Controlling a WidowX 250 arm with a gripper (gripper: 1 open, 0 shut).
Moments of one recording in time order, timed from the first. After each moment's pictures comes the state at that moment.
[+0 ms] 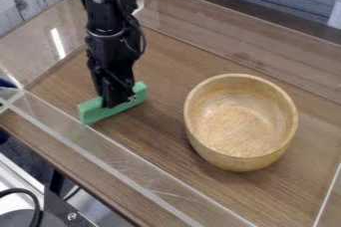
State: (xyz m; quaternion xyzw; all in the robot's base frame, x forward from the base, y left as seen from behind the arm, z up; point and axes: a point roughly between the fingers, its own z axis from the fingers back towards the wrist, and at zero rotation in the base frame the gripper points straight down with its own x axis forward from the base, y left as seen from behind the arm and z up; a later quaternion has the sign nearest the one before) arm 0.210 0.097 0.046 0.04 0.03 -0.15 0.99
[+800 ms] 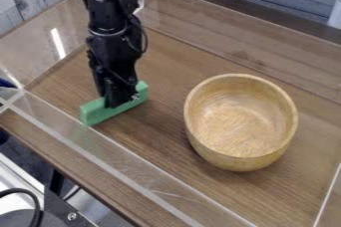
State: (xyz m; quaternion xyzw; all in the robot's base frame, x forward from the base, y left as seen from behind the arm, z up) arm 0.212 0.095 0.046 0.03 0.03 -0.14 0.99
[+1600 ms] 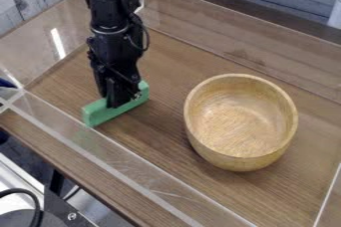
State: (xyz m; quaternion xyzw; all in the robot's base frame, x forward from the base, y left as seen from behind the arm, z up) arm 0.214 0.095 0.046 0.02 0.04 -0.12 0.99
